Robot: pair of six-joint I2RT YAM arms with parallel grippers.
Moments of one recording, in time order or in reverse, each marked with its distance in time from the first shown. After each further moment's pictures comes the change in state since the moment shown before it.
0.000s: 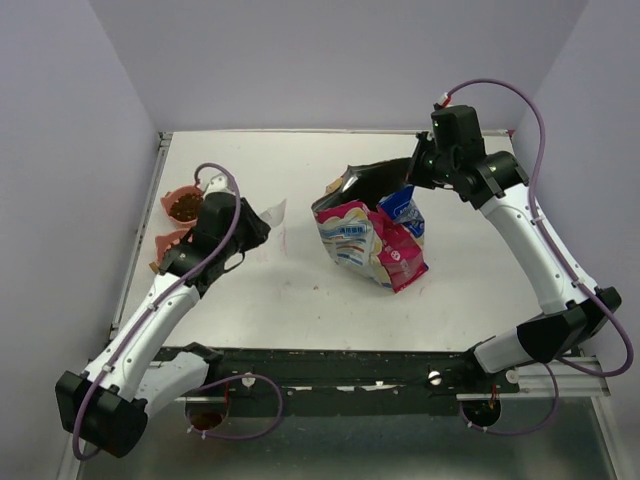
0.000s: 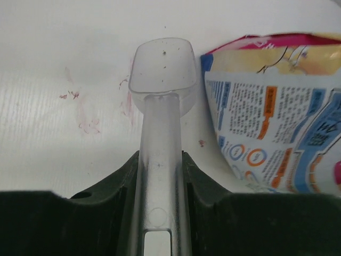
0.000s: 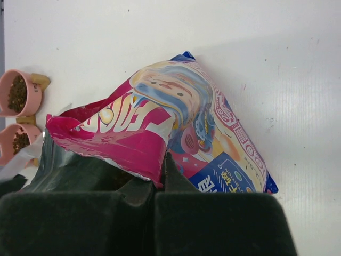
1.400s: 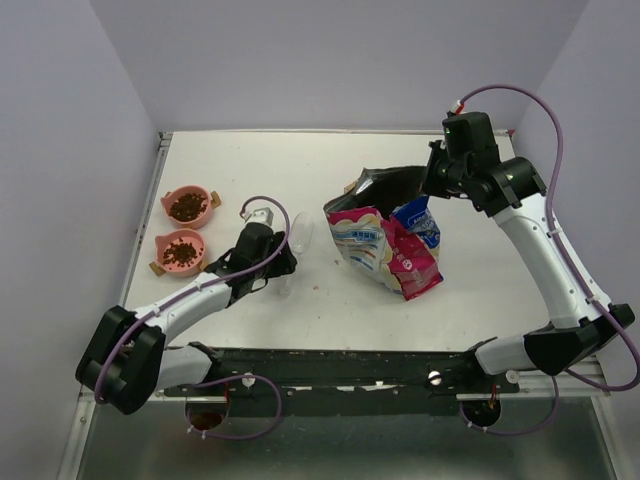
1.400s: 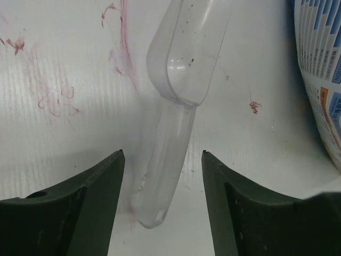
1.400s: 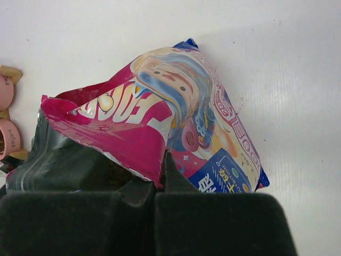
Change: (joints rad) left arm -0.151 0.240 -0.391 0.502 0.024 0.114; right arm -0.009 -0.070 -0.002 -0.127 0.062 -0.008
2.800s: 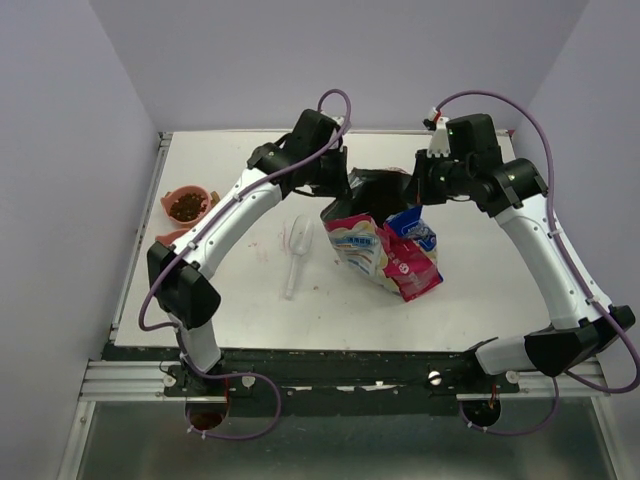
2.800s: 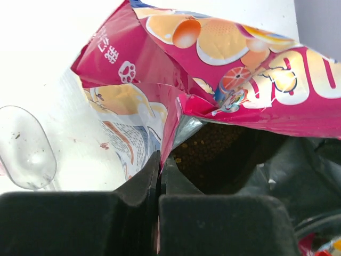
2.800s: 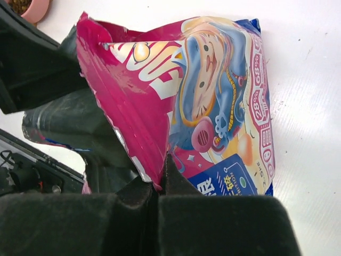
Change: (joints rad) left arm -0.111 0.522 1.250 -0.748 0.316 0.101; right arm -0.016 -0.009 -0.028 -0.005 -0.346 -0.236
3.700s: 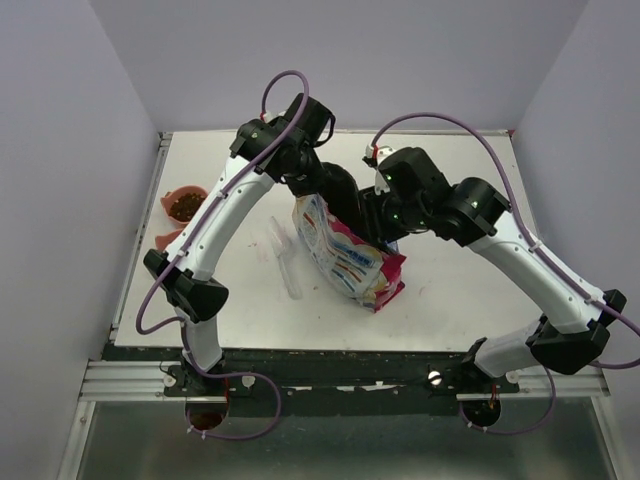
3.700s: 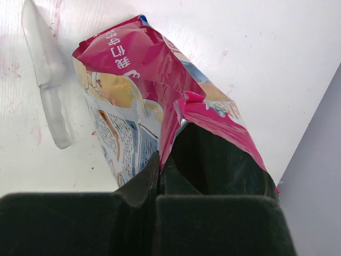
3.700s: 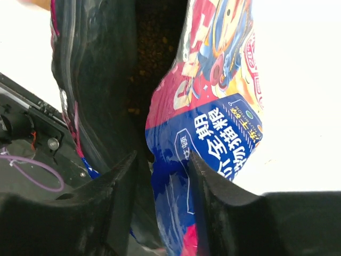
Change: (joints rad) left arm -0.017 0.098 0.463 -0.615 -0.398 -0.504; right arm 0.440 0.027 0.072 -0.135 0.247 0.098
